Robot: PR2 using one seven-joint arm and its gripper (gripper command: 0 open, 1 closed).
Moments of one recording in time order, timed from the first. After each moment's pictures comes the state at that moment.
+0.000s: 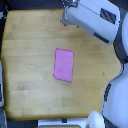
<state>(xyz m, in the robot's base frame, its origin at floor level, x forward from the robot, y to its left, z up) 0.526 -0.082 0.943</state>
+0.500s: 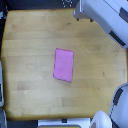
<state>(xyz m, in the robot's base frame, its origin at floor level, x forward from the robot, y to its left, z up) 0.531 -0.170 0.979</state>
